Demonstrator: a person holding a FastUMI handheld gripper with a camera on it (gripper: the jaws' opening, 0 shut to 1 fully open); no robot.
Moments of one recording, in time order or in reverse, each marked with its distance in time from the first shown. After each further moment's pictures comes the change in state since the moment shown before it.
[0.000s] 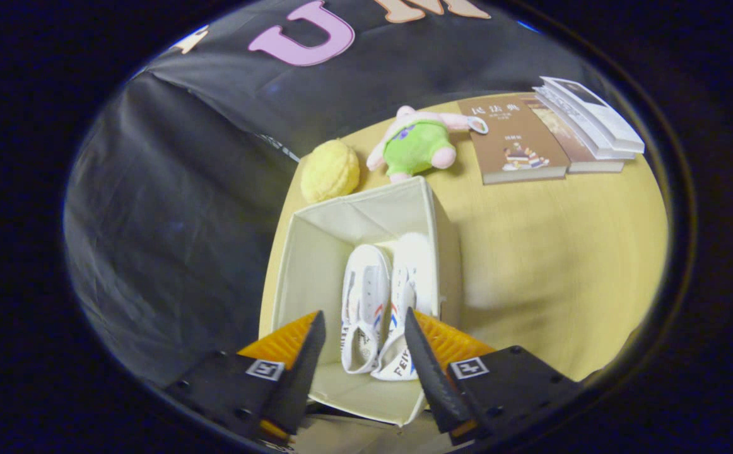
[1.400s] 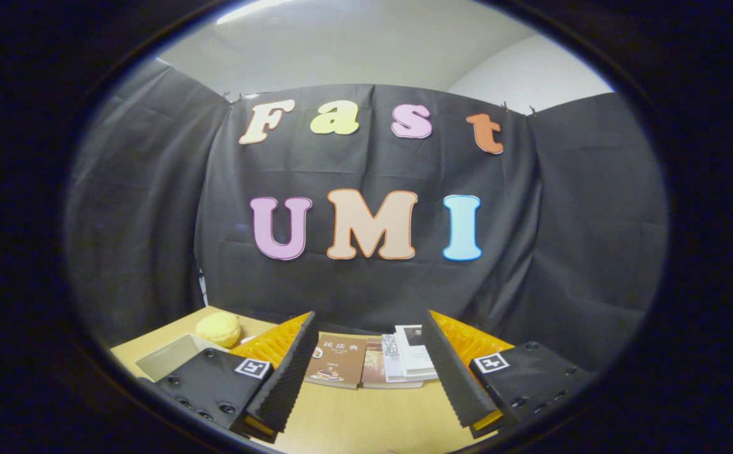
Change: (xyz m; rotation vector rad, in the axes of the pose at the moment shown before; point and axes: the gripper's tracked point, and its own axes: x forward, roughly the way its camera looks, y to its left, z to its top) arm -0.318 -0.131 0.144 -0.461 -1.083 -0.417
